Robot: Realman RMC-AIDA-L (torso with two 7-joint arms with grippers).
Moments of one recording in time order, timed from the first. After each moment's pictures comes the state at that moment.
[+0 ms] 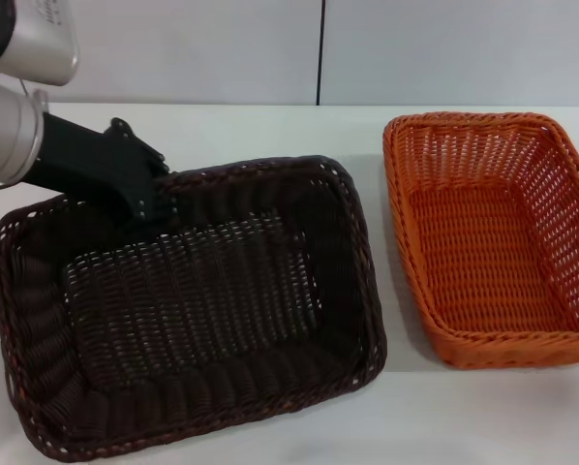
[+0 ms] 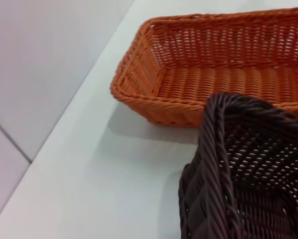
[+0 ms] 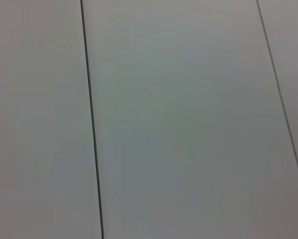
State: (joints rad) left arm -0.58 -2.02 -2.06 -1.44 2.33 -1.60 1.32; right arm 0.19 2.09 -2.01 -0.54 -2.08 1.27 2.95
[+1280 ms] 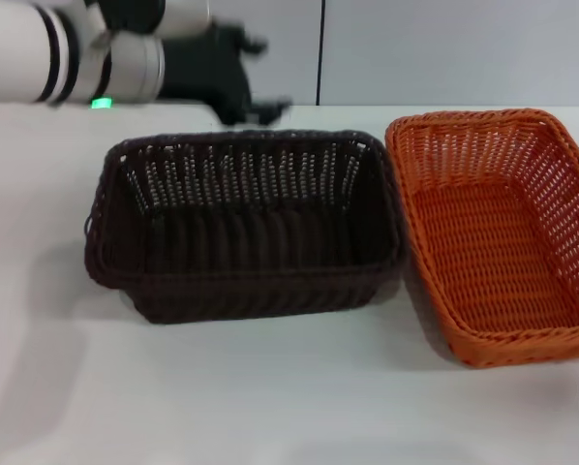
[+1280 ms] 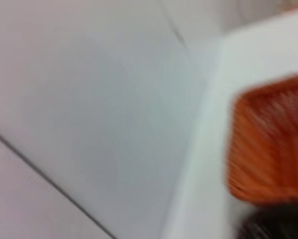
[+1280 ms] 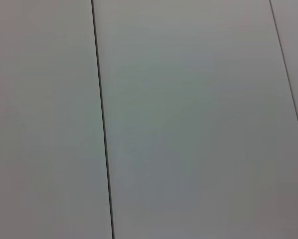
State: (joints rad) left arm -0.64 -2.06 -1.86 -1.29 2.25 -1.02 1.42; right arm 0.19 2.09 -2.03 -0.54 -2.08 1.26 2.95
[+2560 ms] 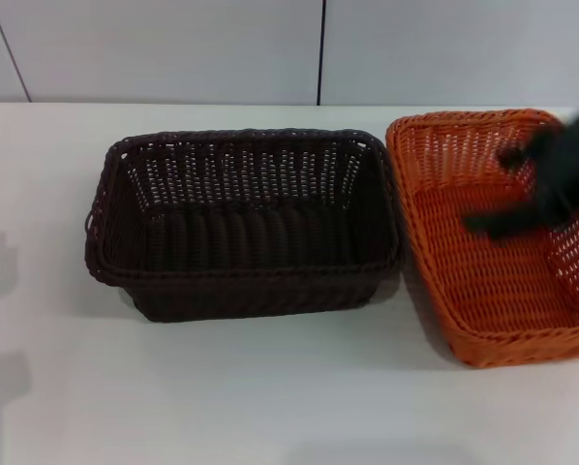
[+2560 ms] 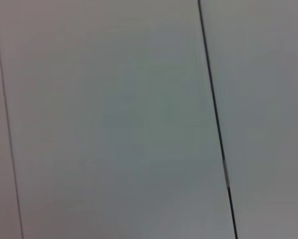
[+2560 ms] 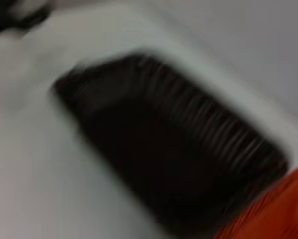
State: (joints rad) left arm -0.05 -2.07 -1.08 -0.74 2.17 1.06 0.49; right arm 0.47 2.02 -1.19 -1.88 -2.31 -1.74 2.42
